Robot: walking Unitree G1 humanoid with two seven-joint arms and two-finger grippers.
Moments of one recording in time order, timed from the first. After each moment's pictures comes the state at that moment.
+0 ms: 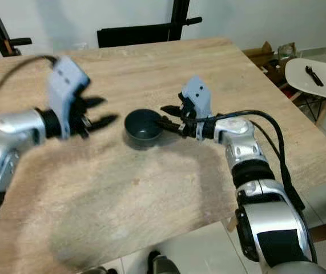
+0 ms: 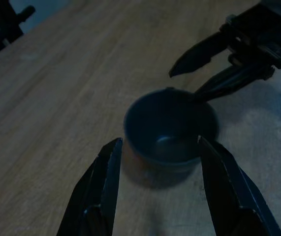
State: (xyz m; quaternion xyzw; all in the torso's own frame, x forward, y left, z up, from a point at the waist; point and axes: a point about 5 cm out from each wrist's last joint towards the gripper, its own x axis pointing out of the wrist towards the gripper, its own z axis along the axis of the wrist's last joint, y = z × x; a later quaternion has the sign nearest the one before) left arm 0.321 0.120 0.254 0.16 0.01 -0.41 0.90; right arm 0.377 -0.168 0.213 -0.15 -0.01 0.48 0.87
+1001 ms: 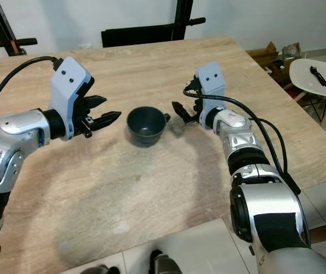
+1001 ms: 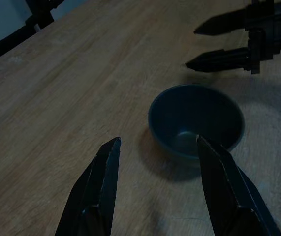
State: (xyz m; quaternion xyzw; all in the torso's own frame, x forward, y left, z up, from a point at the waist) left arm 0.325 0.122 0.258 0.15 0.02 -0.35 0.92; right arm 0.408 -0.195 0.206 -0.09 0.06 0.19 0.98
